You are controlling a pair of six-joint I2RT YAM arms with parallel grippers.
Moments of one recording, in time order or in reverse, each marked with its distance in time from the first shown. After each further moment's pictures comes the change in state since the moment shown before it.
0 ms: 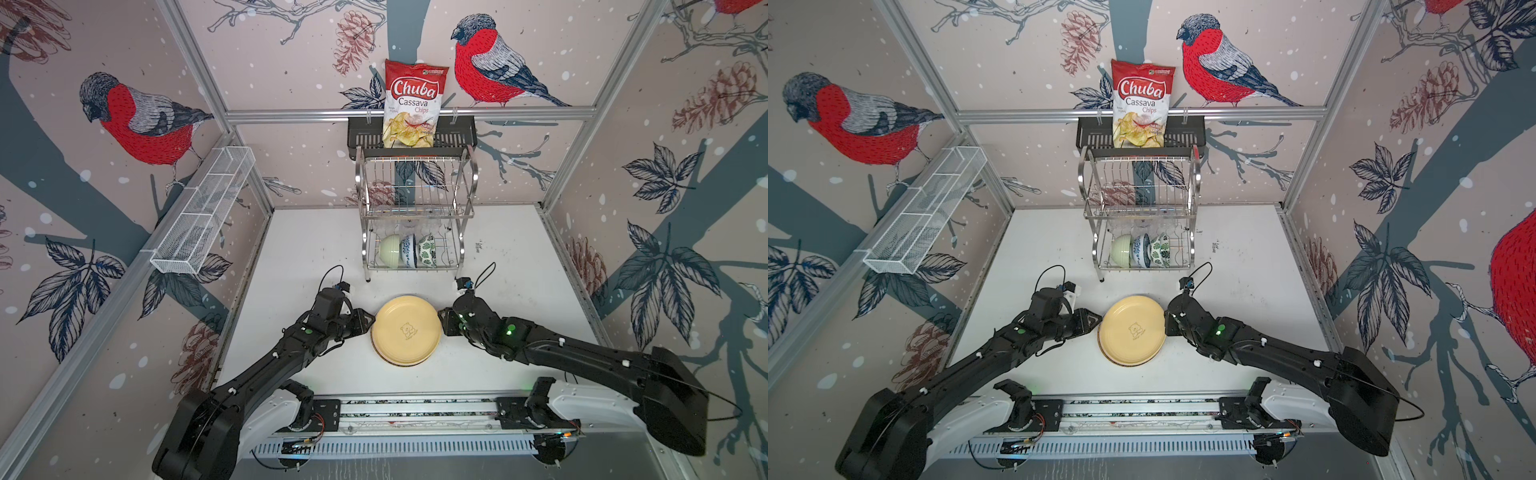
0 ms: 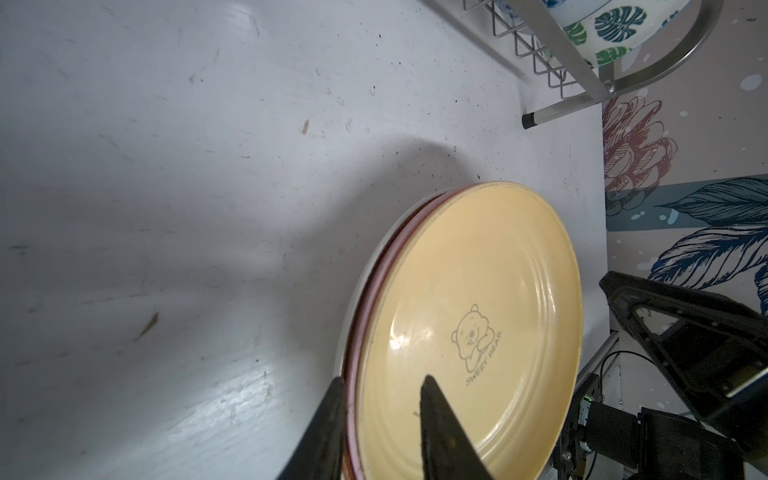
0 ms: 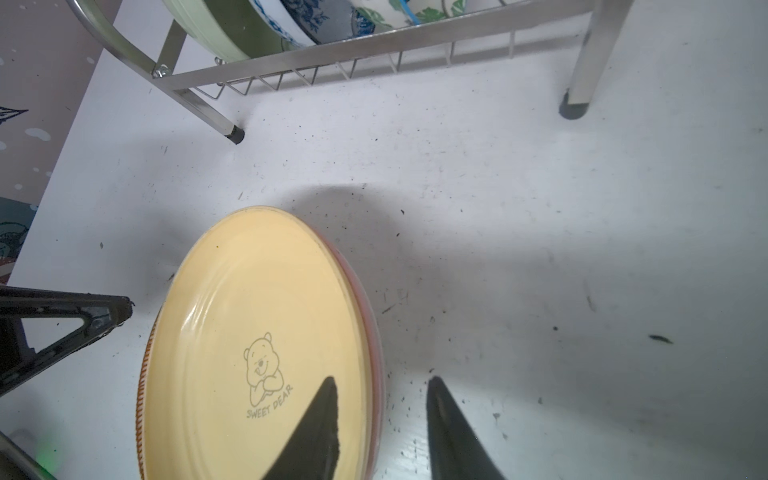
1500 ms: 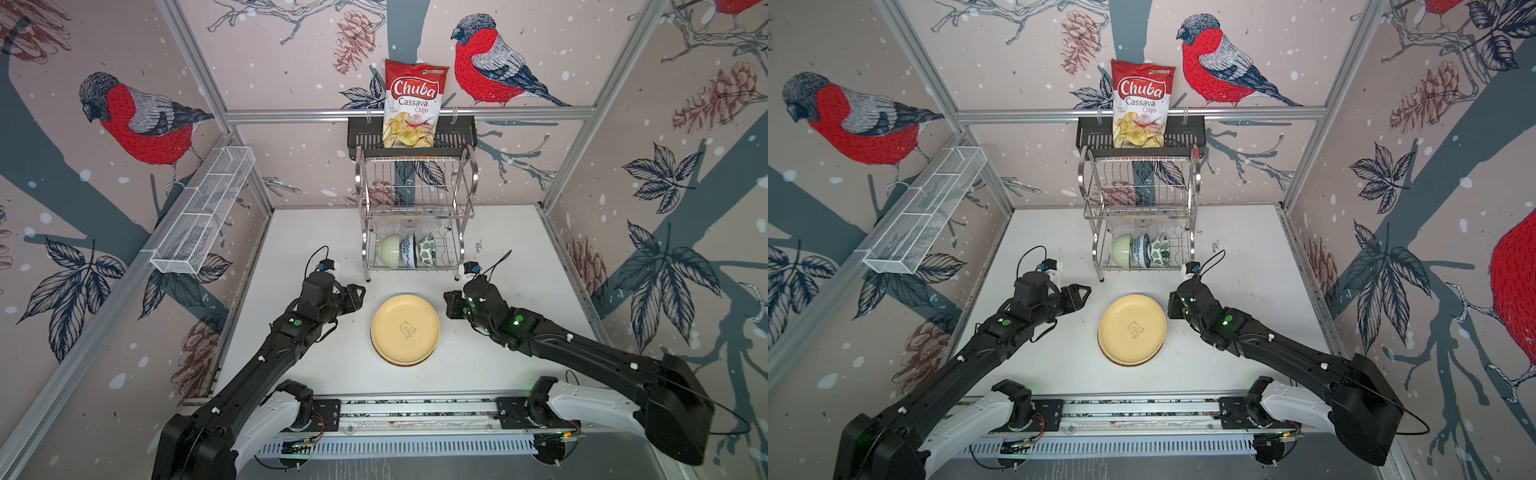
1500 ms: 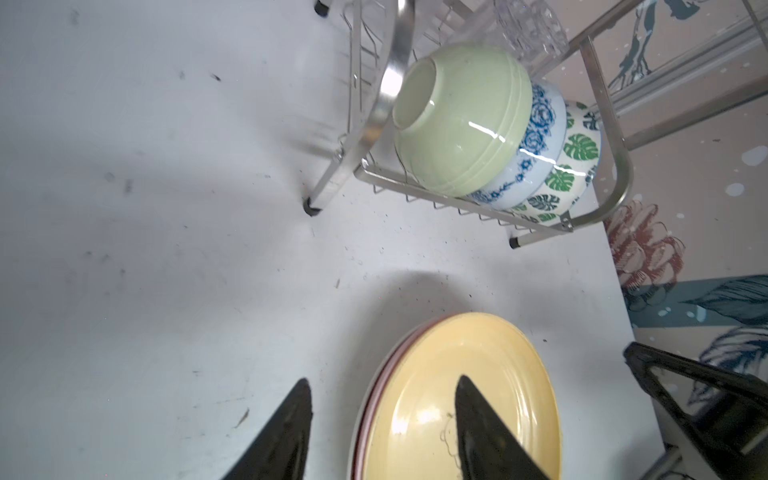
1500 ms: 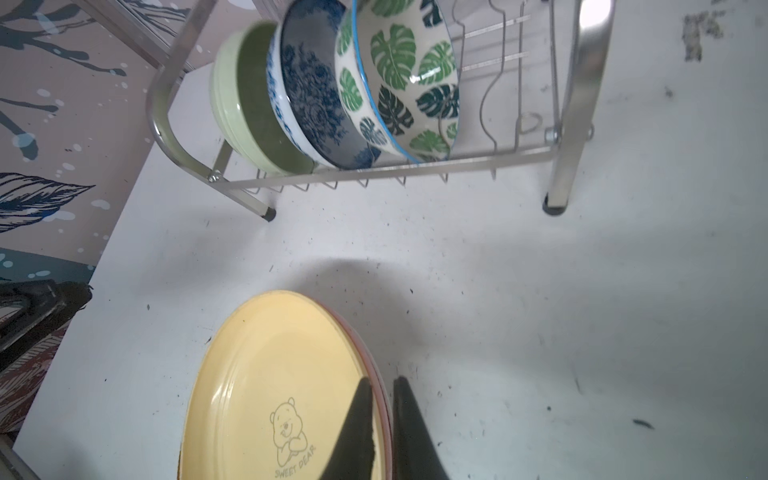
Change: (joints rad) left arm 0.066 -0.069 0.189 -0.092 -0.233 0.087; right arm -0.120 0.000 0.084 0.093 -0.037 -0.099
